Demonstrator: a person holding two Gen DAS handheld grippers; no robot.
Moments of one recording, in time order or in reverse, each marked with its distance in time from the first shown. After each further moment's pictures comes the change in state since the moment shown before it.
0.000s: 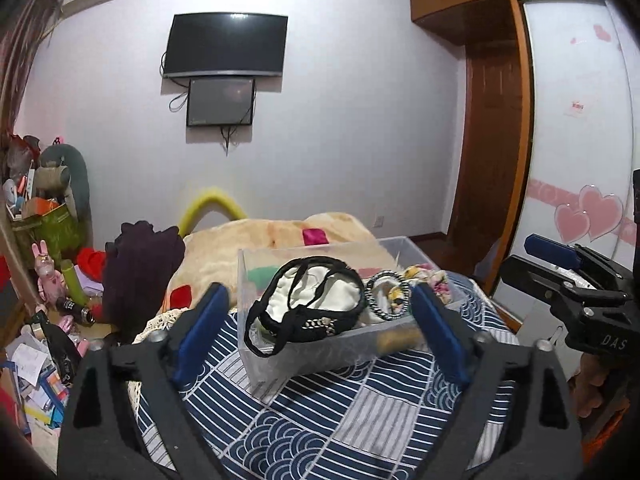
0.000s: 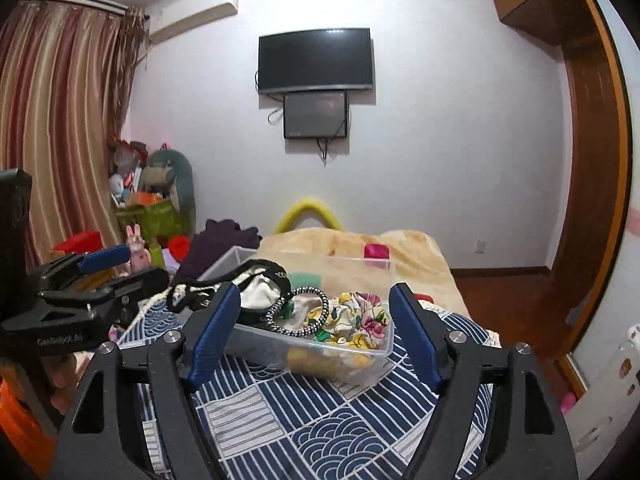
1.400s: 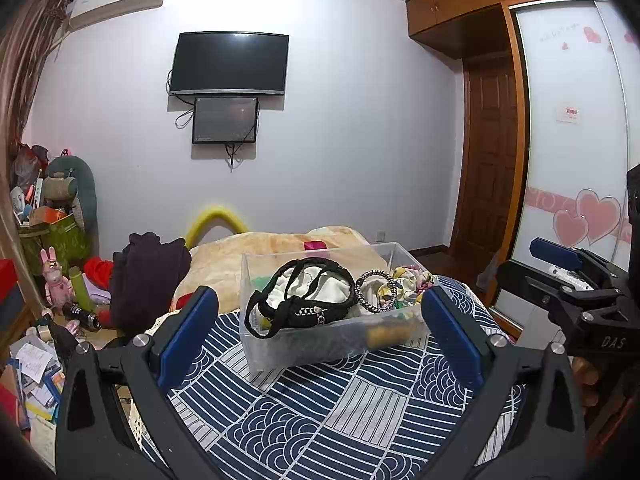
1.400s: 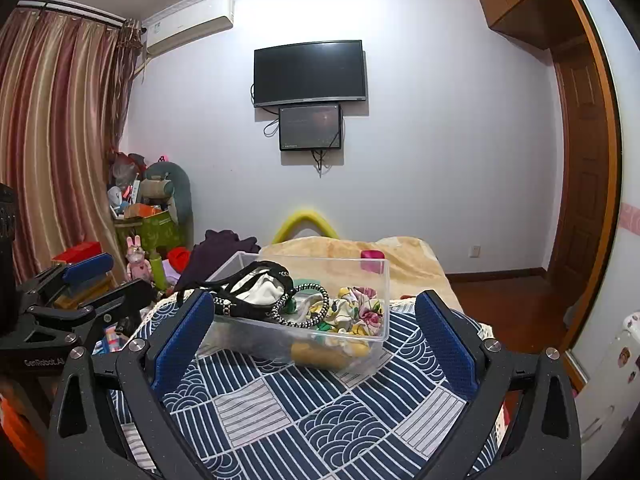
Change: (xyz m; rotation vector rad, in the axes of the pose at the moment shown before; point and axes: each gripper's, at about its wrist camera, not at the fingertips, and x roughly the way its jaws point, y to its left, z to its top) left arm -0.032 -0.013 -0.016 0.010 -0.061 0.022; right arm -0.015 0.012 -0.014 0.016 -0.041 -0.024
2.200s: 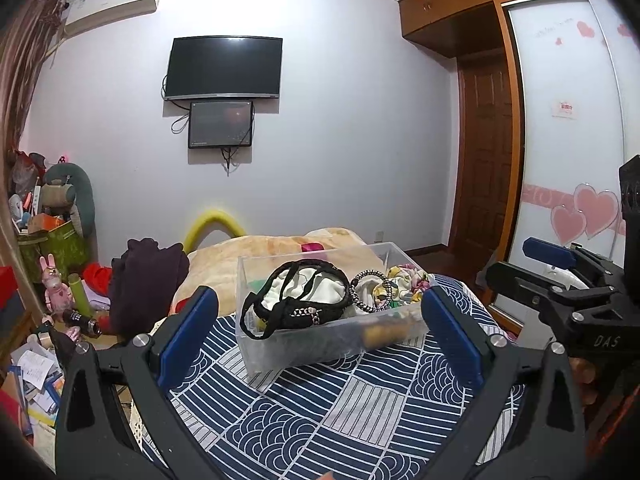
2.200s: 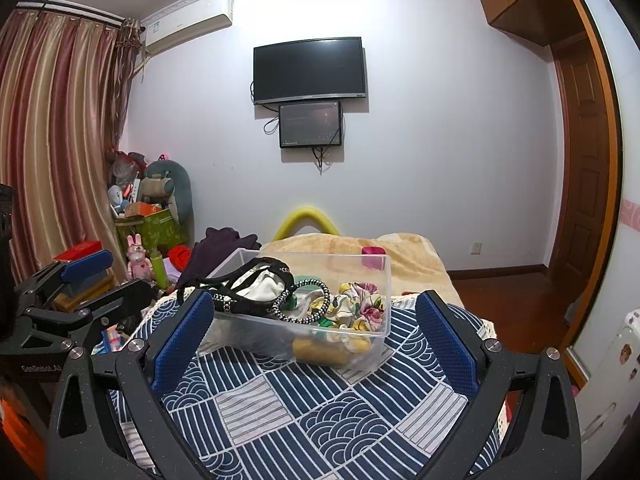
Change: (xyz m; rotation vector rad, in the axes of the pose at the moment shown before) left arm -0.004 -0.005 0.001 0.020 -0.012 -0.009; right arm -0.003 0.001 -0.001 0.004 0.009 0.003
